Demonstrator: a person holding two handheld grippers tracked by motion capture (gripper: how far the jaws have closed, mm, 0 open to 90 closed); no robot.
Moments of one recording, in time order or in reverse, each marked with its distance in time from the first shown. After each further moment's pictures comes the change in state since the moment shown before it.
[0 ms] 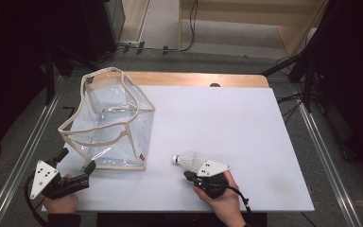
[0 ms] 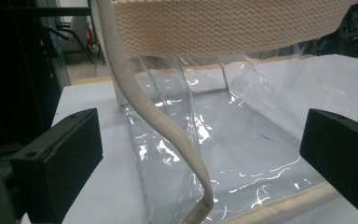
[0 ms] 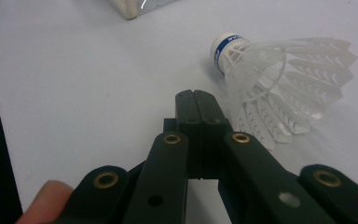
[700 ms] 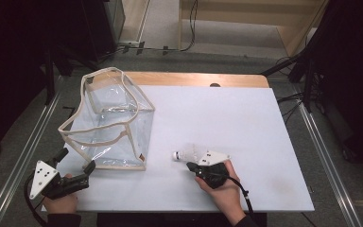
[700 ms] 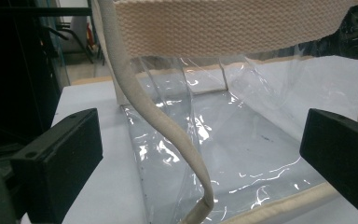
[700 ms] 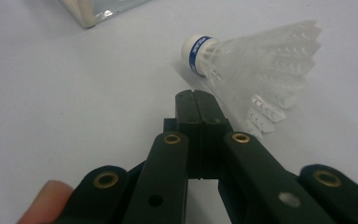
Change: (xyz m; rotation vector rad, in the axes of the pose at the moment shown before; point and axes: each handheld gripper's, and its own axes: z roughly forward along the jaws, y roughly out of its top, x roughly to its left) left arm 0.000 0.000 0.000 0.001 -0.002 -0.003; right arm -0.021 0.014 0.004 0.026 -0.061 0.025
